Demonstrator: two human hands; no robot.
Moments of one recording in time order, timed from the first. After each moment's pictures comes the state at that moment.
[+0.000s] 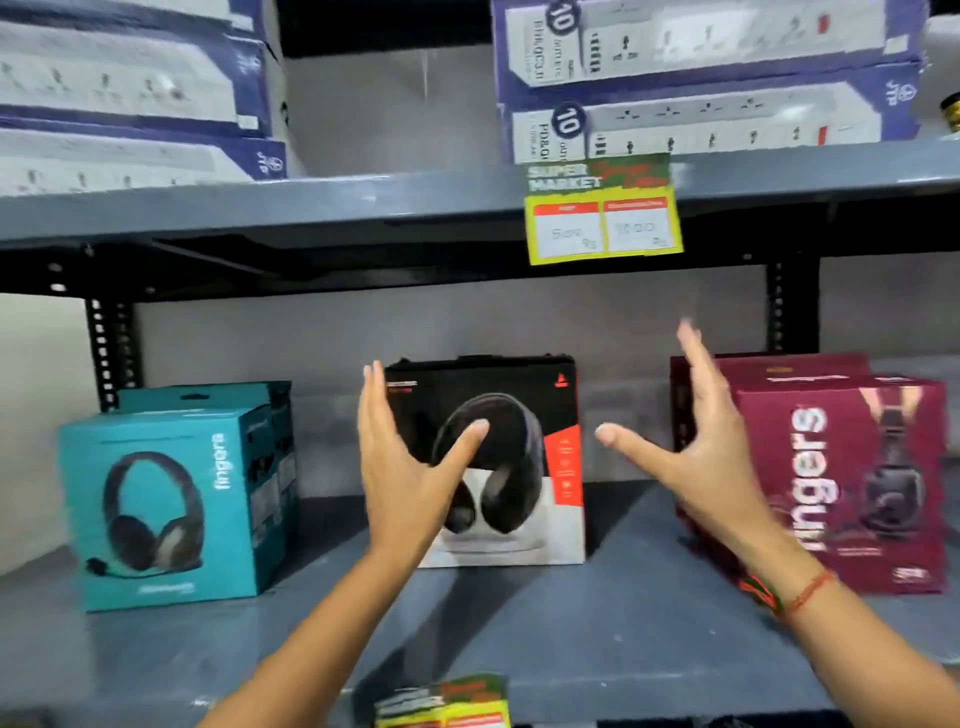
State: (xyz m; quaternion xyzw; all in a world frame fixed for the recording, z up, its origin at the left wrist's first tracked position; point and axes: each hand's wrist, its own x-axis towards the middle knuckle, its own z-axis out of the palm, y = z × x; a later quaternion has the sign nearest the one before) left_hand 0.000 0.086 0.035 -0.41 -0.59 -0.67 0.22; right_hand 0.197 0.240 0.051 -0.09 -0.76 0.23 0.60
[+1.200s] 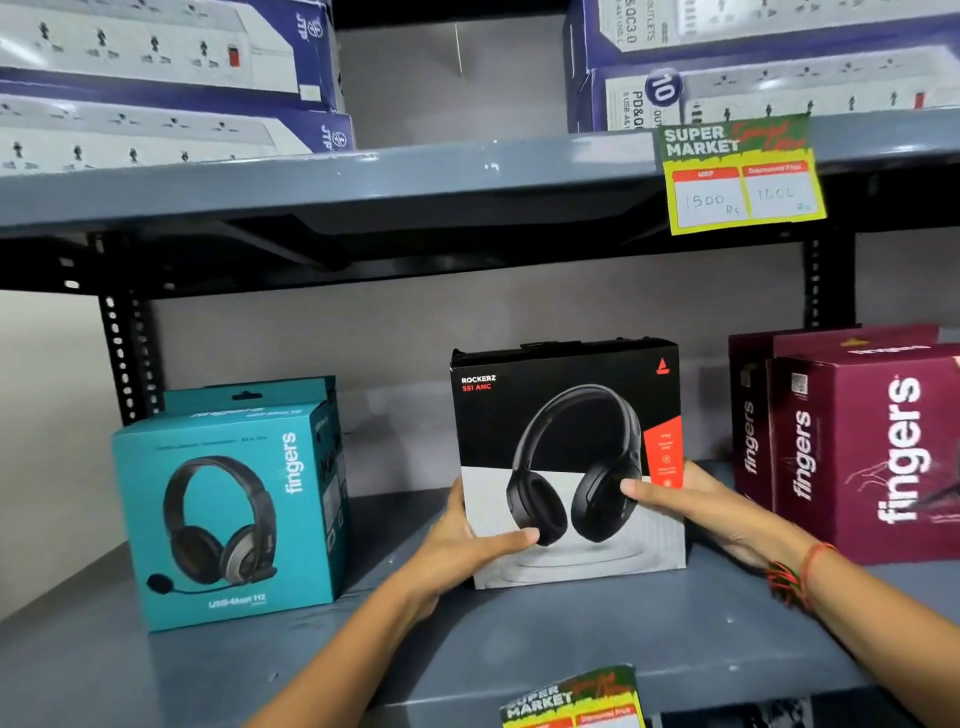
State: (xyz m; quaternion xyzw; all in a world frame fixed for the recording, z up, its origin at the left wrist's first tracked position) left_hand -0.107 0.065 -0.031 -0.48 -0.67 -0.53 -0.21; right_hand 0.124 0.248 -0.010 -0.17 -0.76 0.54 0.31
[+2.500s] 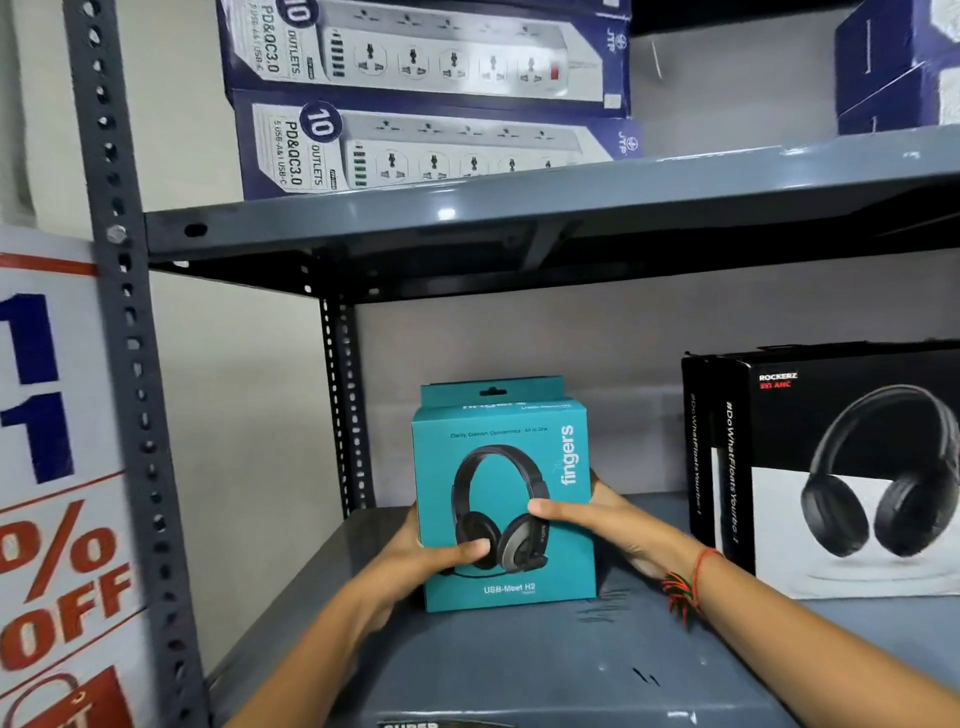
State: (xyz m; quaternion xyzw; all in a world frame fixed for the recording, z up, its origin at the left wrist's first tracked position) left_hand -0.343 -0.148 -0.026 -0.44 -0.66 -0.56 -0.23; right_hand -0.158 0.028 0.002 -0.09 -0.75 0.61 0.25
